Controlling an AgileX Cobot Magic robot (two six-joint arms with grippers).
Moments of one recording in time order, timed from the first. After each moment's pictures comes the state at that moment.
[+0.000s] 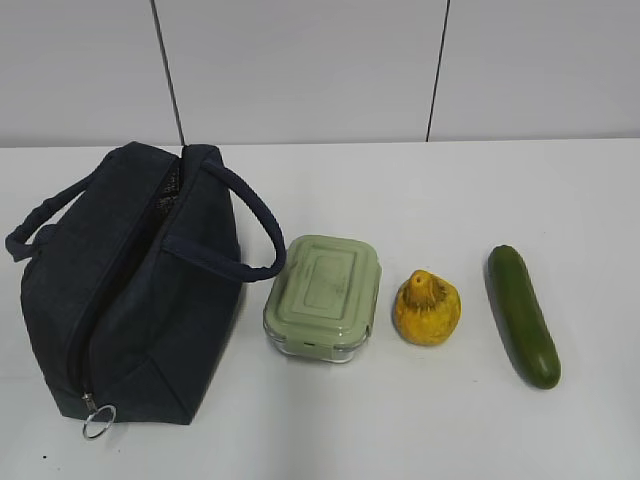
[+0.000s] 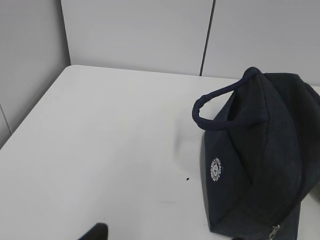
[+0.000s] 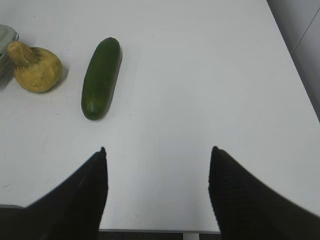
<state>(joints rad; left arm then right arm) 0.04 -0.02 -0.52 -0.01 1.11 0.00 0.02 -0.02 -0.50 -0.09 1.15 -0.03</state>
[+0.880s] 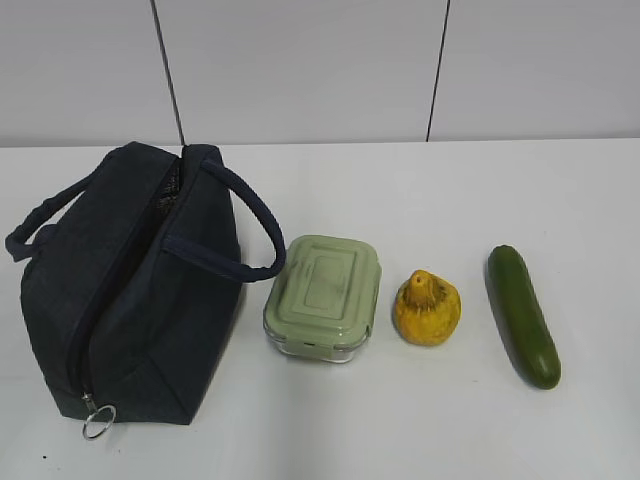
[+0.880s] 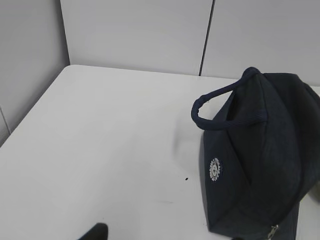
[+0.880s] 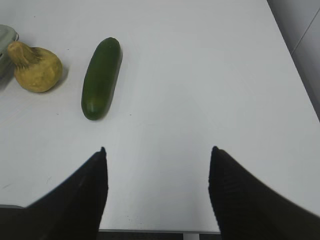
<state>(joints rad) 0.04 -0.02 -0.52 -0.02 1.11 0.00 0.02 -0.02 -0.50 -0.09 1.15 -0.03</state>
